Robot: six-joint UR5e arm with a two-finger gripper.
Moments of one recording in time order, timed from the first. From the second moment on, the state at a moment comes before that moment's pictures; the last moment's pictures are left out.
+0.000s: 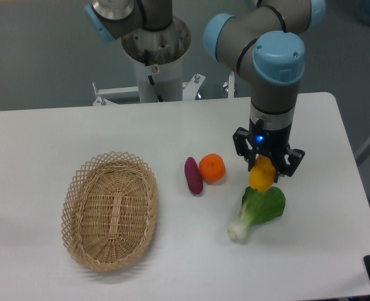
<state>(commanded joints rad) 2.58 -1.86 -1.53 -1.10 1.53 1.18</state>
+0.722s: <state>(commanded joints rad) 2.52 -1.82 -1.62 -1.08 1.53 1.08</state>
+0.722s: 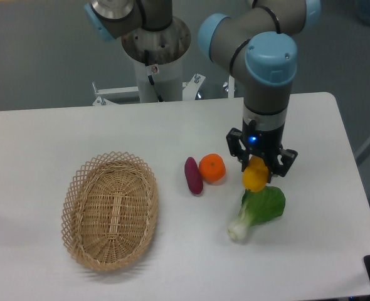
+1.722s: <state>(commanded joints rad) 2.10 -1.94 -1.71 -0.83 1.53 0.40</state>
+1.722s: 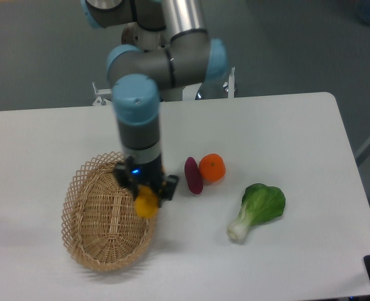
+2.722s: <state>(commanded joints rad) 2.02 -2.02 -1.71 -0.81 1.54 0.39</state>
